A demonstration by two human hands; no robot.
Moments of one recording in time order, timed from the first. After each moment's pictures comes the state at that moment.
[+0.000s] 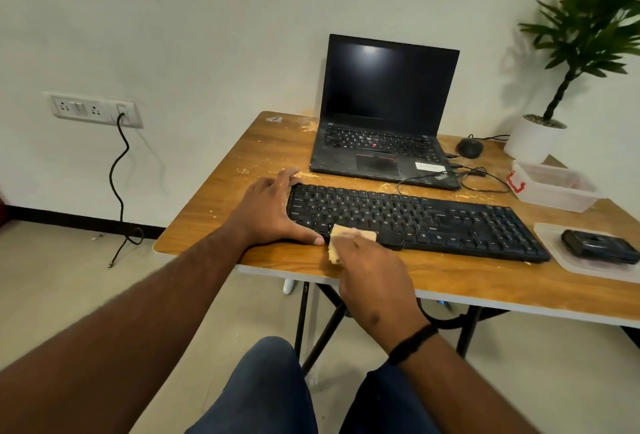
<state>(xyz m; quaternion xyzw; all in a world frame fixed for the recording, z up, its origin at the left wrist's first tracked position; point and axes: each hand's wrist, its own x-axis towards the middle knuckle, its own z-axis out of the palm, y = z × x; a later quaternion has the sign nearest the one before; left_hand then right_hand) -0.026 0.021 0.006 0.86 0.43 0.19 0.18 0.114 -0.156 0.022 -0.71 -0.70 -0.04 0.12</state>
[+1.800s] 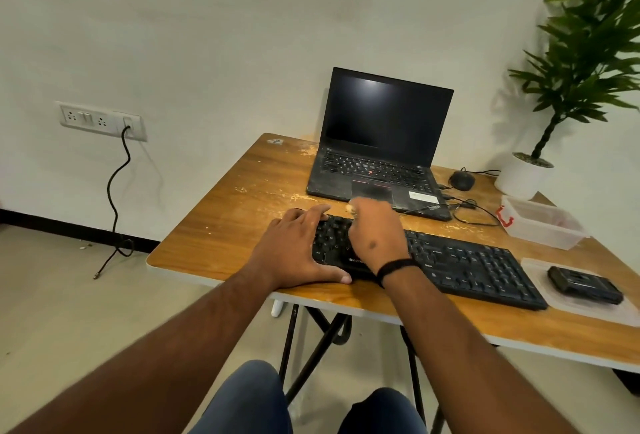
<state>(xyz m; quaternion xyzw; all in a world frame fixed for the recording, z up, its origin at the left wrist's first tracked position) 0.012 -0.015 -0.007 0.89 0.39 0.23 0.11 0.155 -0.074 0.060 -0.77 -0.61 -0.06 0.19</state>
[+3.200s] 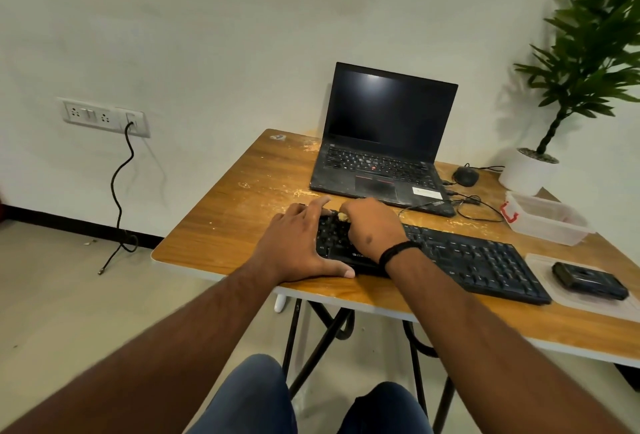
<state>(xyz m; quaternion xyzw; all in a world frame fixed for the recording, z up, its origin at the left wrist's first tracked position) 0.012 -0.015 -0.006 0.88 0.39 0.23 0.12 0.154 -0.065 0.064 -0.72 -0.69 -0.08 0.02</state>
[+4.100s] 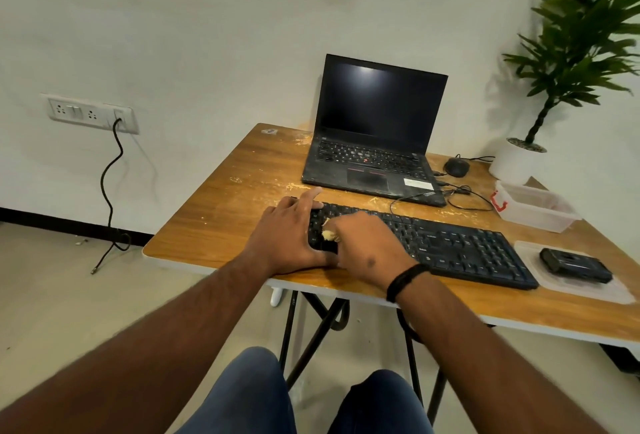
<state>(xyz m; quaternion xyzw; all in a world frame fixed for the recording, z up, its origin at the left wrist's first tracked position) 0.011 -0.012 -0.008 0.89 0.38 0.24 0.12 0.141 -0.112 0.063 -0.68 -0.74 -0.03 0.03</state>
